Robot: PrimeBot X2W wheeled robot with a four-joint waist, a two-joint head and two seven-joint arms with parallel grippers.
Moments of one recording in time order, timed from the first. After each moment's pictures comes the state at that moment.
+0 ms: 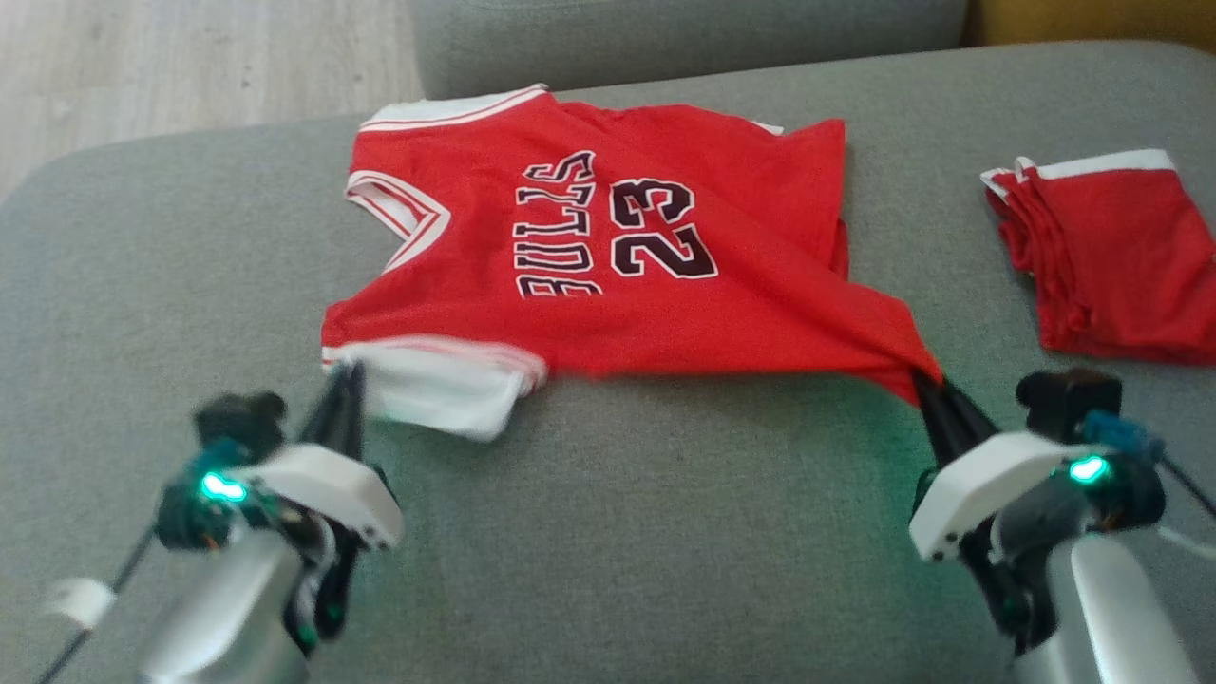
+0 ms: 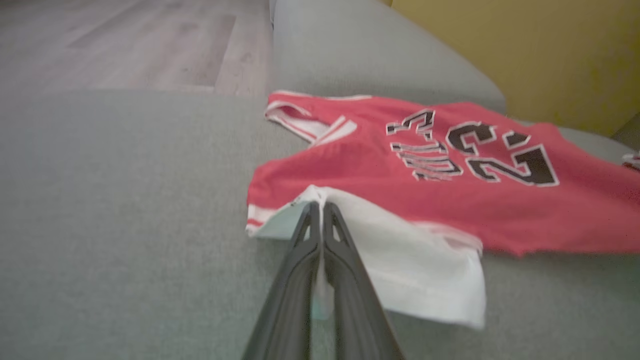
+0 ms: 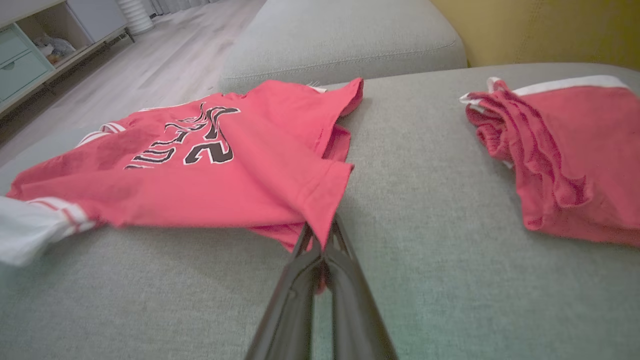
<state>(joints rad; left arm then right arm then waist) -0.39 0.32 -0.61 0.52 -0.77 0.14 -0.06 -0.10 -0.05 0.03 0.16 0.19 0.13 0.26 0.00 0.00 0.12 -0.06</state>
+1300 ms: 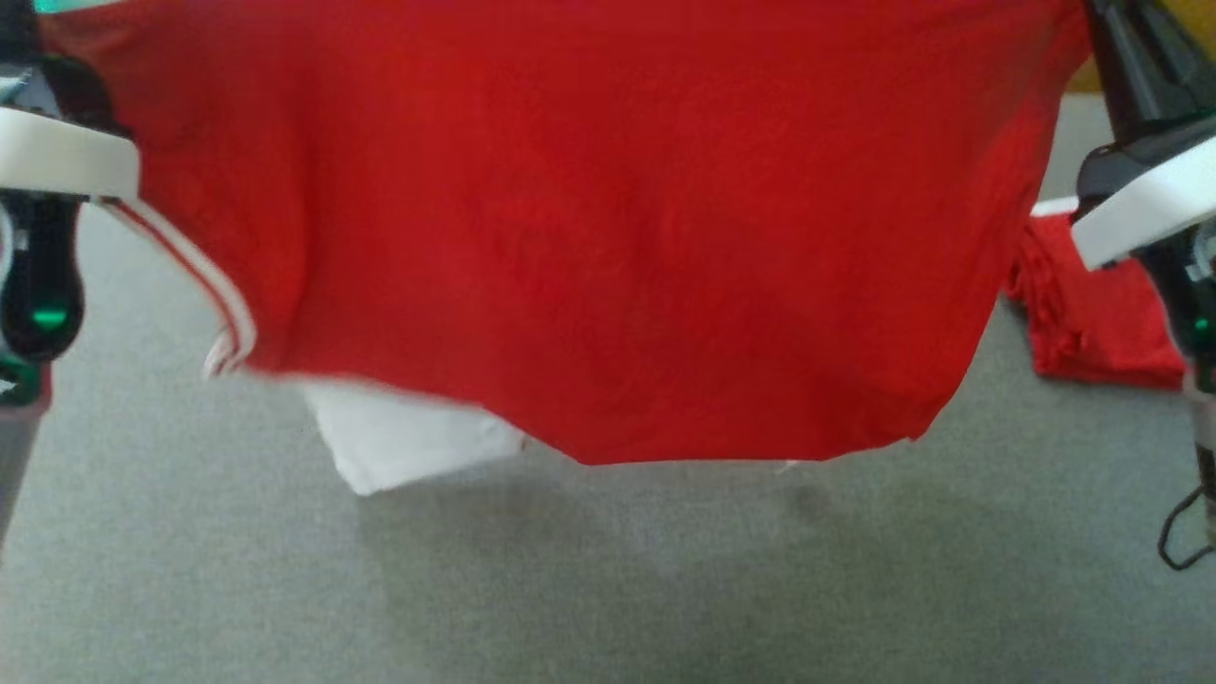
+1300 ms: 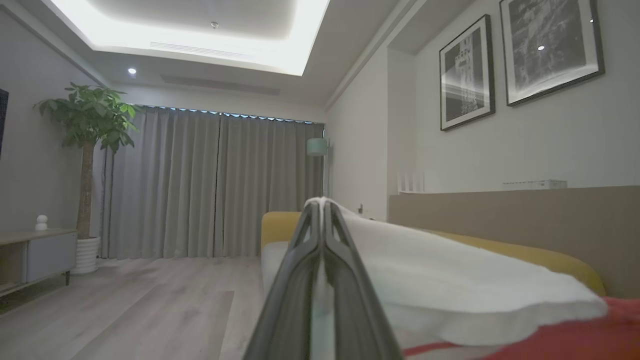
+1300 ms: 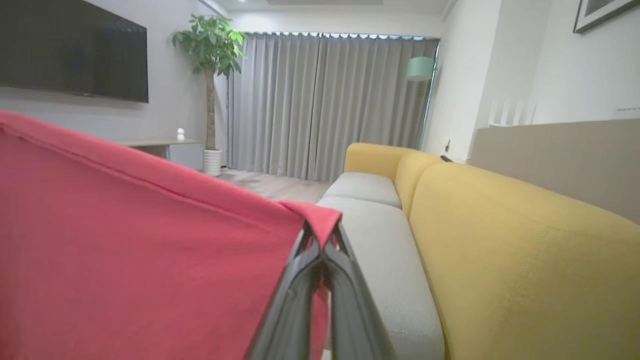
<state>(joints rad) -0.73 0.62 -0.35 -0.10 -0.79 0.22 0.04 -0.56 -0.36 0.13 -0.03 0.39 0.13 0.28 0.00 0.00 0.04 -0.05</state>
